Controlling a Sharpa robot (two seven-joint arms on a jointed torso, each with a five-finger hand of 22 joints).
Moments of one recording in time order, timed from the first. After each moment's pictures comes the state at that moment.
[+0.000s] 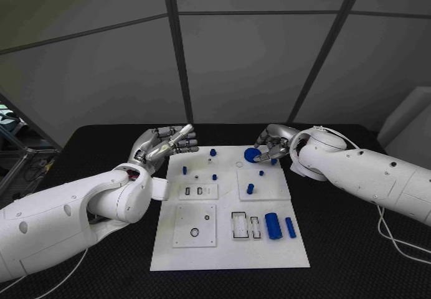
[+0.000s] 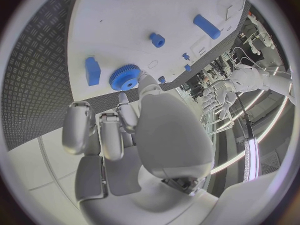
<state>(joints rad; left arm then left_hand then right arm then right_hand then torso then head) 1.11 -0.88 0.09 1.64 -0.10 -0.46 0.44 1.33 0.02 0.01 0.15 0.05 0.81 0.20 0.10 0.06 0.88 0.20 0.09 0.06 0.92 0.17 0.13 0.09 0.19 0.83 0.27 0.30 0.12 1.19 -0.65 0.15 1.21 -1.43 -0.12 -0.24 1.46 -0.14 -0.01 0.25 0.26 0.86 0.16 0.15 0.08 1.33 0.07 1.31 1.18 1.46 -0.01 1.50 1.31 0.08 1.42 0.10 1.40 1.21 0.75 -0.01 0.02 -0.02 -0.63</state>
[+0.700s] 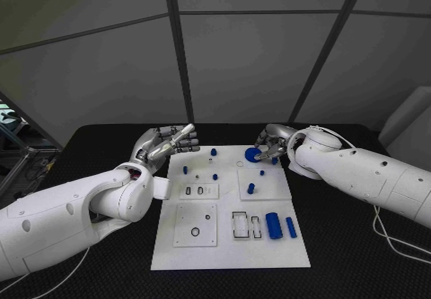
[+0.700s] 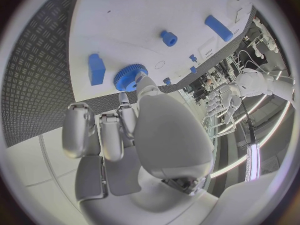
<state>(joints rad) 1.11 -0.88 0.09 1.64 -0.10 -0.46 0.44 1.33 0.03 0.01 0.15 0.05 0.81 0.20 0.10 0.06 0.88 0.20 0.09 0.06 0.92 0.17 0.13 0.09 0.19 0.83 0.27 0.30 0.12 1.19 -0.61 0.15 1.16 -1.47 -0.11 -0.25 1.48 -0.11 0.00 0.25 0.27 0.86 0.16 0.17 0.08 1.38 0.07 1.37 1.26 1.47 -0.01 1.52 1.31 0.07 1.43 0.10 1.42 1.25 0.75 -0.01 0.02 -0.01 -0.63</state>
